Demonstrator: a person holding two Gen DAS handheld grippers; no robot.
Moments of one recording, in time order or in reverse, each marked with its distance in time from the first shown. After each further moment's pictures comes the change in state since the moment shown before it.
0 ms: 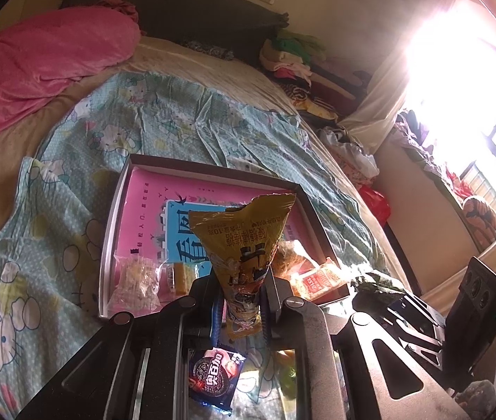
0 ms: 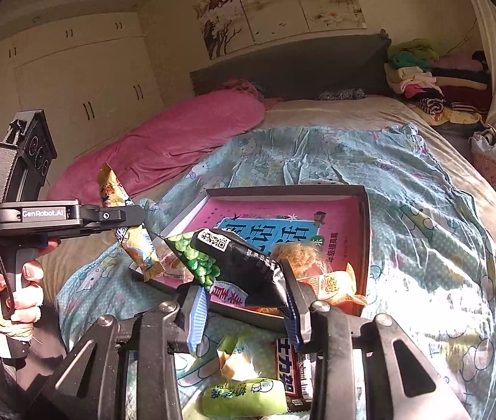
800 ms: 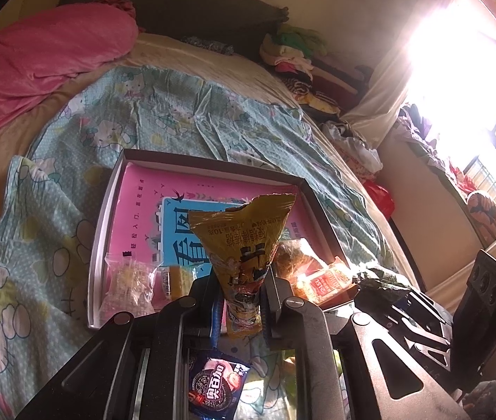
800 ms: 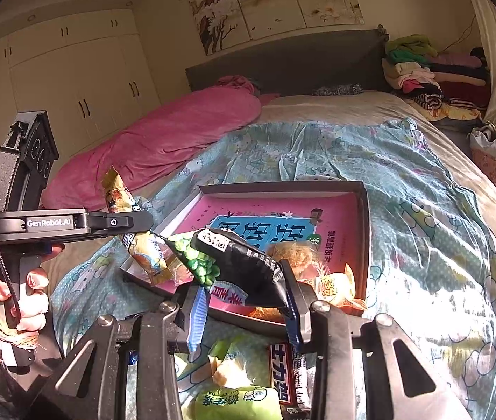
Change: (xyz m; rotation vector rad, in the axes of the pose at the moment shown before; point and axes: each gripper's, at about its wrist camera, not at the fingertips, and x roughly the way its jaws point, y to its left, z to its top) left arm 0.024 0.000 0.000 0.012 0.020 0.012; right arm 0.013 -0.006 0.002 0.006 0.017 -0.009
